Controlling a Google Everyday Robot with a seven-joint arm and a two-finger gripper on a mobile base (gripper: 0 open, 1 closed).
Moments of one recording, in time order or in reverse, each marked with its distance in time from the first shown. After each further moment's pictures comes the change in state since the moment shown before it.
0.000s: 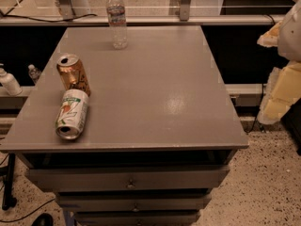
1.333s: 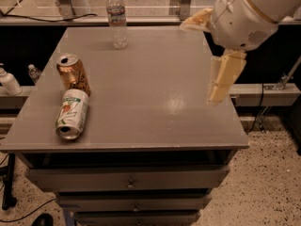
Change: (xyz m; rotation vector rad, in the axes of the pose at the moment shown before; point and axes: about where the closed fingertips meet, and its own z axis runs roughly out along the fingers) arm -0.125 -0.004 0.021 -0.040 -0.320 -0.457
